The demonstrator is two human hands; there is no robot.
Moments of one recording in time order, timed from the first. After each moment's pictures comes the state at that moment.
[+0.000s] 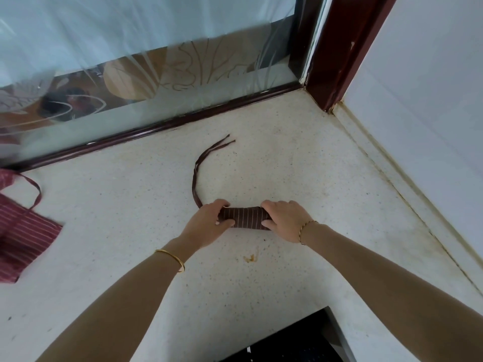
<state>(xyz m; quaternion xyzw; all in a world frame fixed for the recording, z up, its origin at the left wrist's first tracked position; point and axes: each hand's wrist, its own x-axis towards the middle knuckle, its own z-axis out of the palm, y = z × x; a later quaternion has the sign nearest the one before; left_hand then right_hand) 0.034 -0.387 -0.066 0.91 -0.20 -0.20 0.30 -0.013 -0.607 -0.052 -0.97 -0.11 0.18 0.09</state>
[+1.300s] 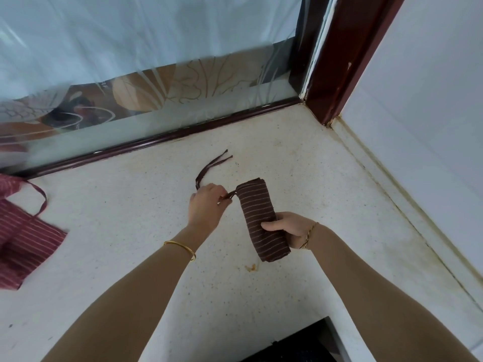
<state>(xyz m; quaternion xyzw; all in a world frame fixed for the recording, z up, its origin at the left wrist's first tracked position) 0.066 -0.405 -0.035 0.95 -0.14 -0.04 0.26 -0.008 -0.608 -0.032 -0.54 0.22 0.38 0.72</state>
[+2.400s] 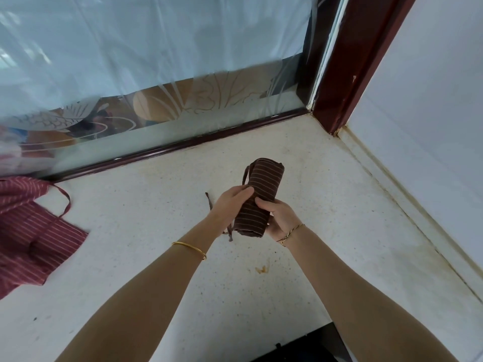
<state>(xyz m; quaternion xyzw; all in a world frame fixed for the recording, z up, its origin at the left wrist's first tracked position) 0.048 -0.420 0.024 0.76 0.01 -0.29 0.58 0.005 -0.549 -0.008 -0.42 0.28 0.13 0.85</state>
